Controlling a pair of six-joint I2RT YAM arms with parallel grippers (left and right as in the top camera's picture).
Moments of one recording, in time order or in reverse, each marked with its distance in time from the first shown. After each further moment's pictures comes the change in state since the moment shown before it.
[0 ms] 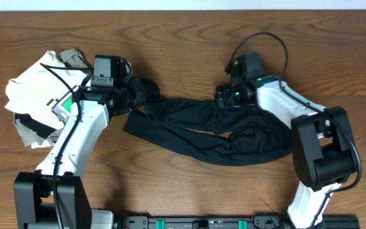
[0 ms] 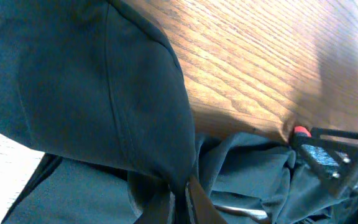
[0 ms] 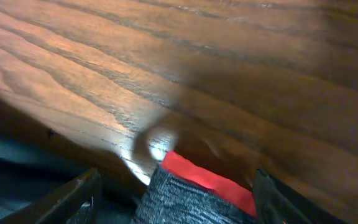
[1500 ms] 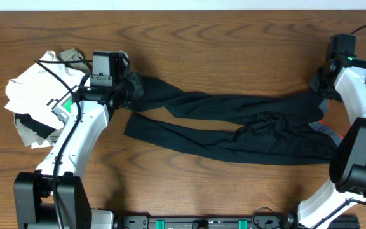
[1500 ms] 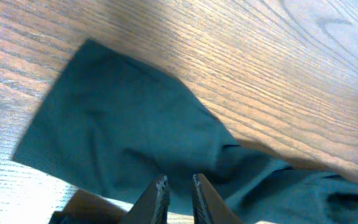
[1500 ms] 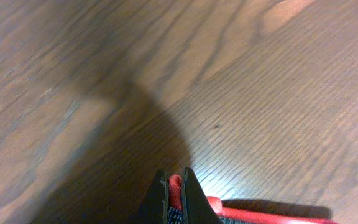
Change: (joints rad) left arm 0.000 0.000 -0.002 0.128 -0.077 0.012; right arm -0.545 -0.080 0.192 -0.341 0.482 0.171
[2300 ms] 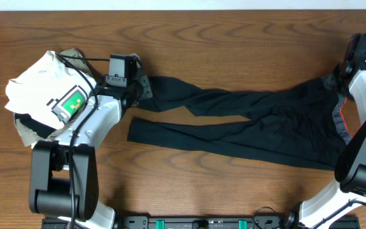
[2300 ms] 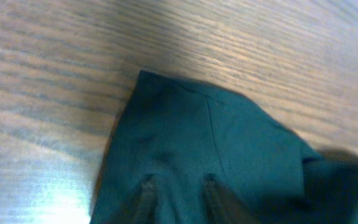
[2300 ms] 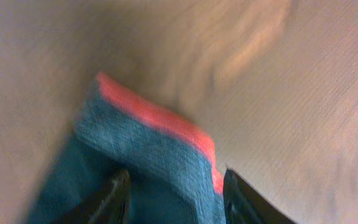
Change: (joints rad) left arm -0.052 0.158 -0.032 0.185 -0.079 0.093; right arm -0.086 -0.002 0.000 0.071 0.000 -0.011
